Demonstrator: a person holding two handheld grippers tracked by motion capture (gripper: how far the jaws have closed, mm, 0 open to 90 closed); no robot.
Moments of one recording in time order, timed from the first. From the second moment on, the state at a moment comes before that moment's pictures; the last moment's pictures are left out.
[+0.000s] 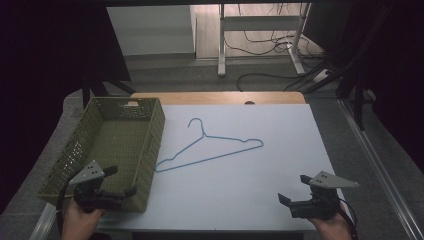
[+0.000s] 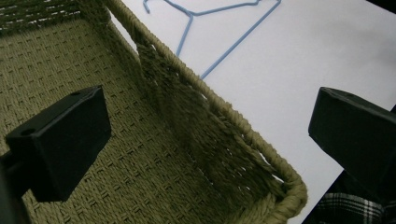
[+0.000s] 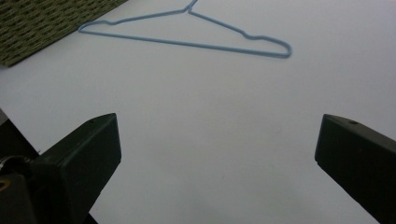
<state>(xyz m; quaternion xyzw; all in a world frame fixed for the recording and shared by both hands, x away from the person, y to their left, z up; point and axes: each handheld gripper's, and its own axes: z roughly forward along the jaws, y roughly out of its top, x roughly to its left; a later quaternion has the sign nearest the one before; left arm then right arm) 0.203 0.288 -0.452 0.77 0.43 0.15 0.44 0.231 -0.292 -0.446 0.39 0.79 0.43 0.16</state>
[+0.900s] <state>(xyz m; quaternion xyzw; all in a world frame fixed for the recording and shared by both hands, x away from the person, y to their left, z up) 0.203 0.286 -0.454 0.78 0.42 0.15 0.45 0.236 -0.279 -0.446 0.39 0.80 0.42 0.17</state>
